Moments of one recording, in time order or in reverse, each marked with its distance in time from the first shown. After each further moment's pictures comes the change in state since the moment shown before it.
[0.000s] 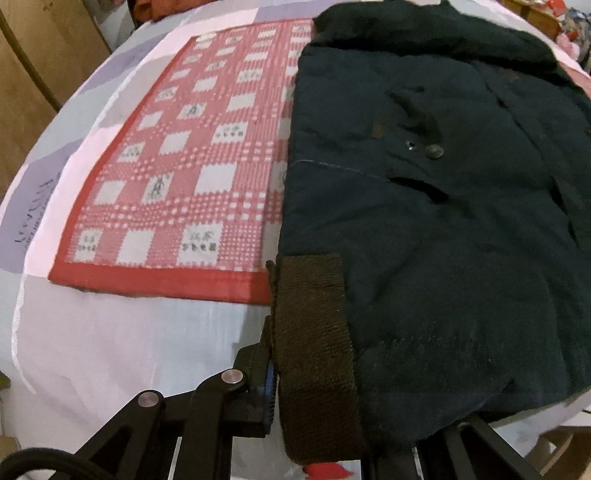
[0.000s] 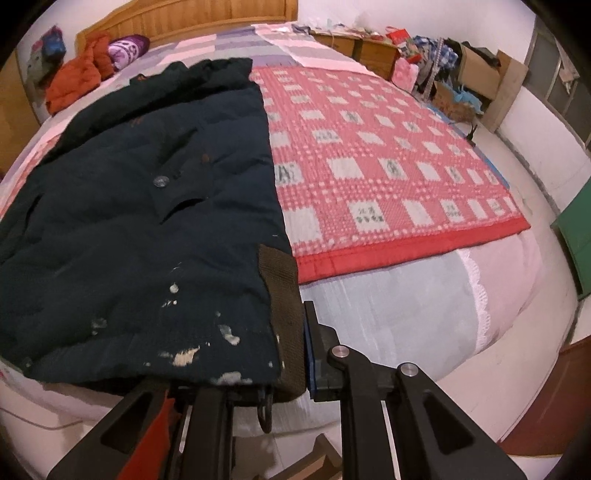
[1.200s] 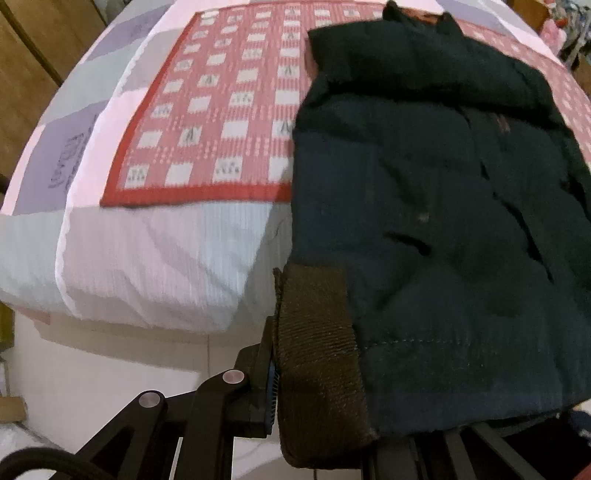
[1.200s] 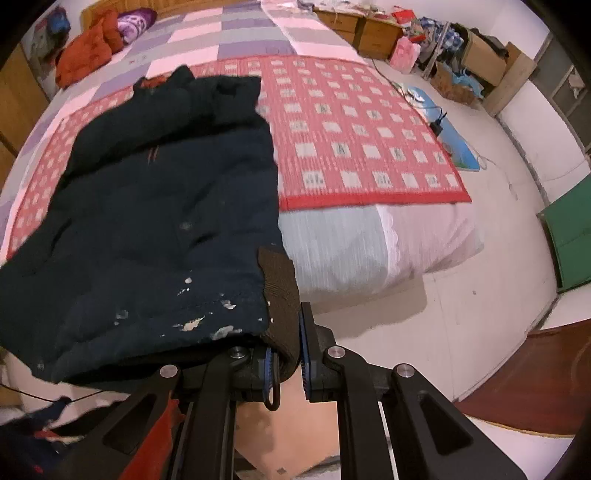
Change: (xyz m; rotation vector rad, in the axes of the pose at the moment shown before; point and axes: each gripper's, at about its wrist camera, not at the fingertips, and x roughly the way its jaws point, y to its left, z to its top) left arm -0.140 0.030 -0.043 -0.011 0.158 -0.072; right arm -0.196 -0.021 -0.013 -0.020 0.172 -0.019
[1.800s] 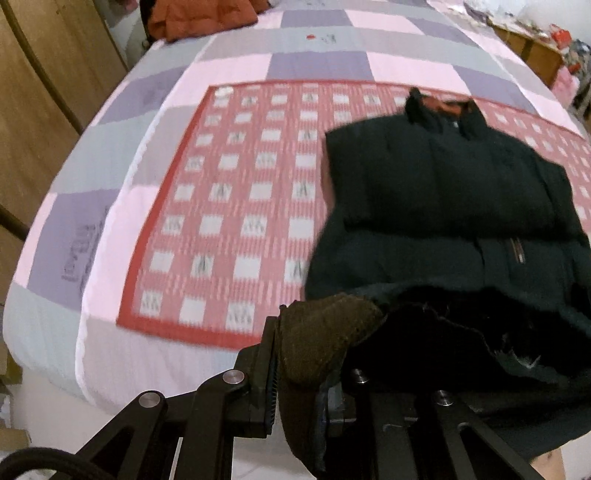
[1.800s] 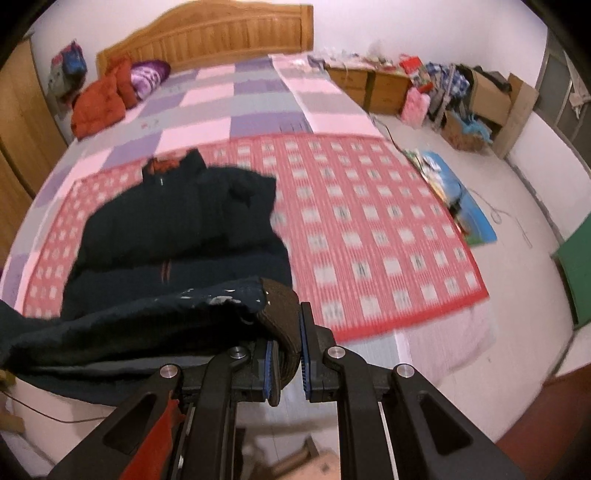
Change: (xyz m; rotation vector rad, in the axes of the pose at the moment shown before) left arm -0.024 -0.003 0.156 -0.049 -0.158 0.047; right arm -0.006 0.009 0.173 -0.012 -0.244 0.082
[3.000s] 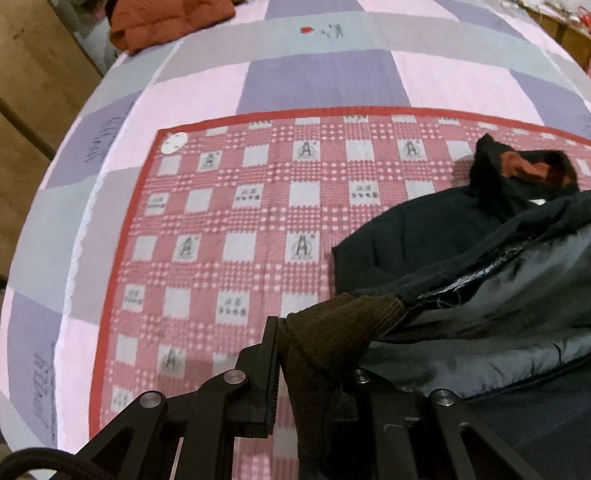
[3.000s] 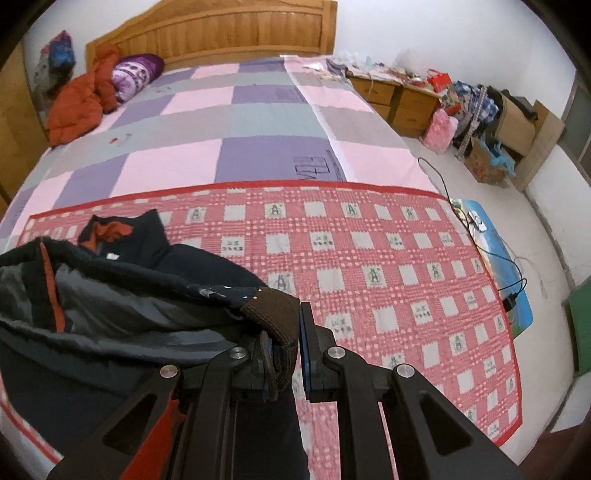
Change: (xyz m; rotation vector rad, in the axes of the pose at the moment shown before) left arm 0.225 -0.052 0.239 0.048 0.074 0.067; right arm 0.292 0.032 0.239 -0.070 0.021 -0.031
